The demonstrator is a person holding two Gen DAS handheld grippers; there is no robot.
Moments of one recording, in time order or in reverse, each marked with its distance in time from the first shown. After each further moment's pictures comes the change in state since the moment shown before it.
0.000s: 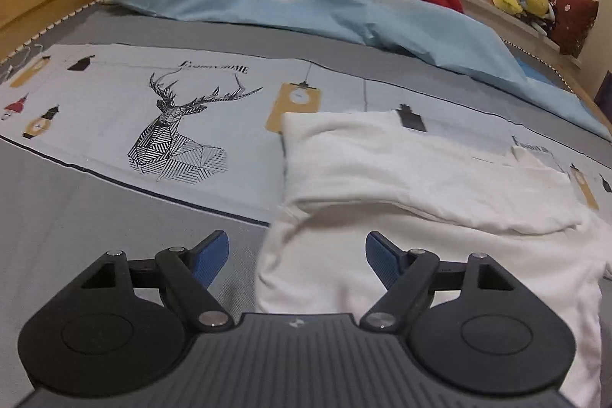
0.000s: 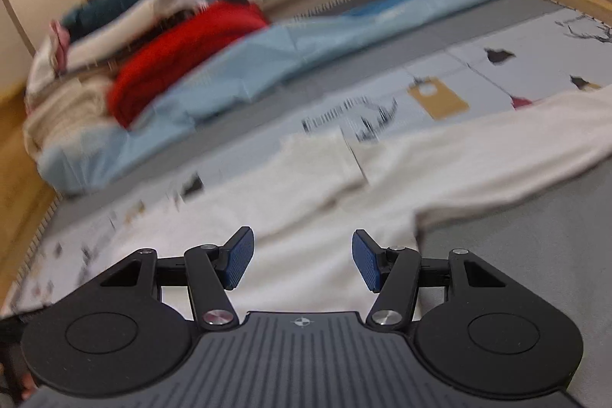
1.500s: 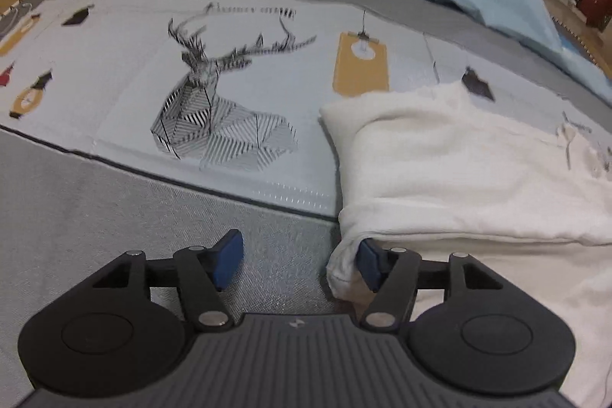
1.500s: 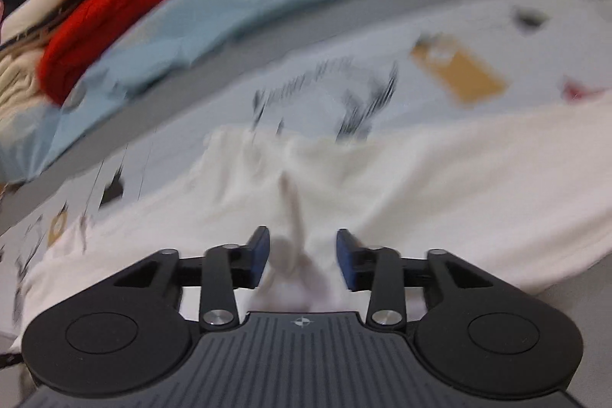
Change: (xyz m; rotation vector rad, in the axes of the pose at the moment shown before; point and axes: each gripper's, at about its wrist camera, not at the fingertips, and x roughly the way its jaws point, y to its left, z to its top) left arm 0.049 0.068 0.027 0.011 0.172 0.002; right arm 0.135 -0.012 0.033 -0.016 0.105 -0.167
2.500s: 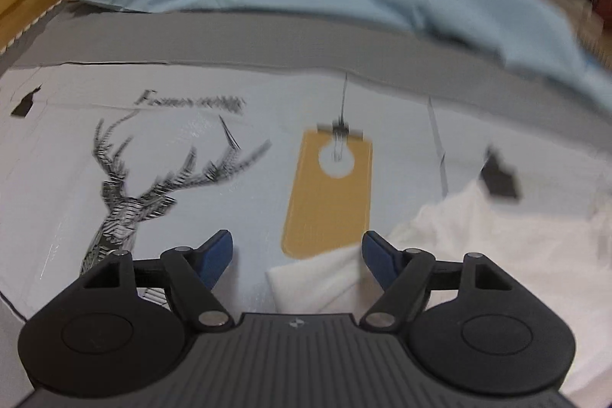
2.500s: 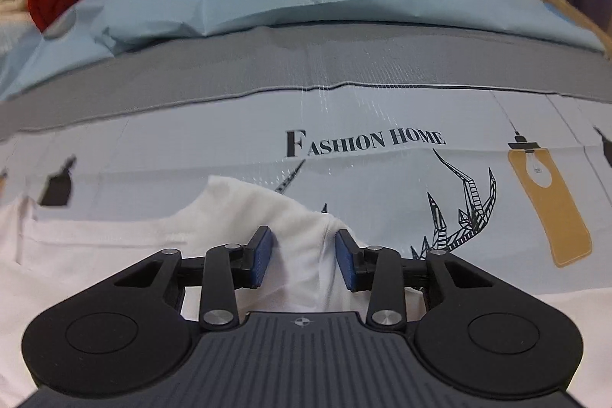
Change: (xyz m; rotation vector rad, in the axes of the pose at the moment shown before) left arm 0.071 -0.055 0.116 0.009 -0.072 0.029; right arm 0.118 0.060 0.064 -0.277 0.080 -0.062
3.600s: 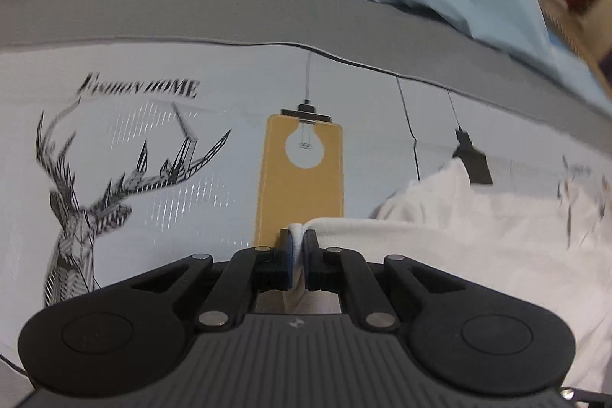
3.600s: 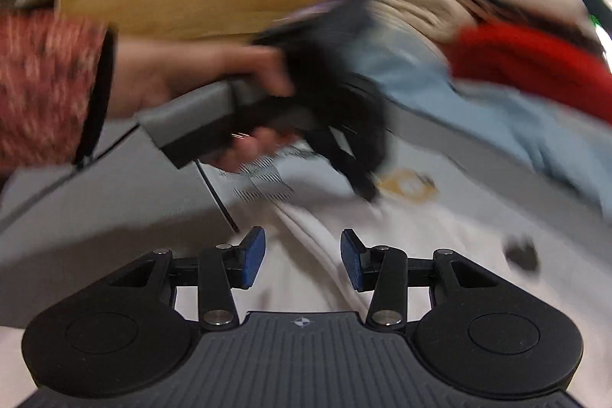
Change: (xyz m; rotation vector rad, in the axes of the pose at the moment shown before) left arm 0.041 -0.005 0.024 0.103 0.157 -0.150; right arm -0.093 0.269 -0.142 -0.812 -0.328 0.690
